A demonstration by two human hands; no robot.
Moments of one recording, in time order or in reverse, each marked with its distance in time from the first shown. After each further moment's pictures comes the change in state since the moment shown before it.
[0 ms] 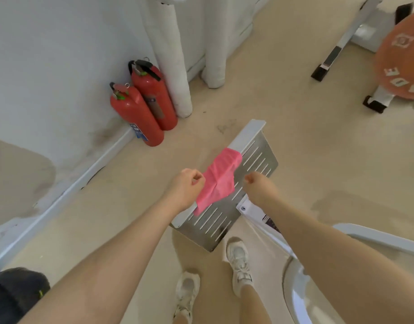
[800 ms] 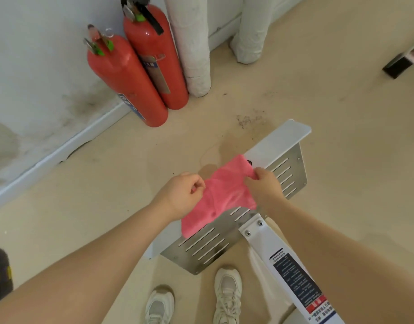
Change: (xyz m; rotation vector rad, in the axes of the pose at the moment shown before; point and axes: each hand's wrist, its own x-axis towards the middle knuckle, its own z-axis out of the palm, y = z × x) left_hand 0.171 -0.074 0.079 0.043 -0.034 -0.077; right_hand 0.232 0.024 0.059 0.035 -0.095 -0.021
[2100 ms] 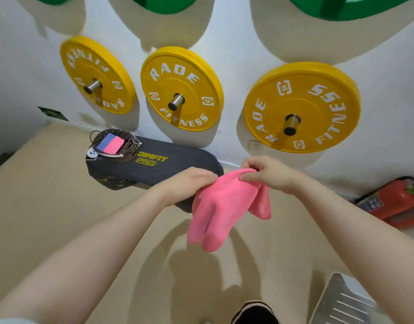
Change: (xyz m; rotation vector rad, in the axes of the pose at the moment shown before) left_hand -0.803 -0.301 -0.216 -0.864 0.668 -0.231; right_hand -0.717 -0.349 0.341 -0.655 -0.911 -1.173
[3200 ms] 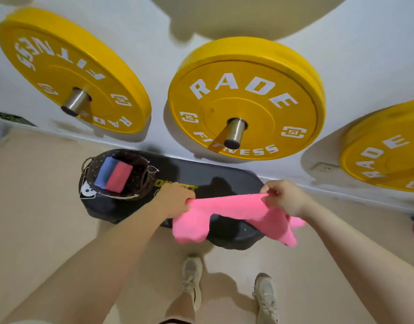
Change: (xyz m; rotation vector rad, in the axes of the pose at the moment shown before) left_hand 0.257 -0.236 -0.412 1.146 -0.182 -0.073; right_hand 0.457 -0.032 0.081 -0.179 0.021 0.390
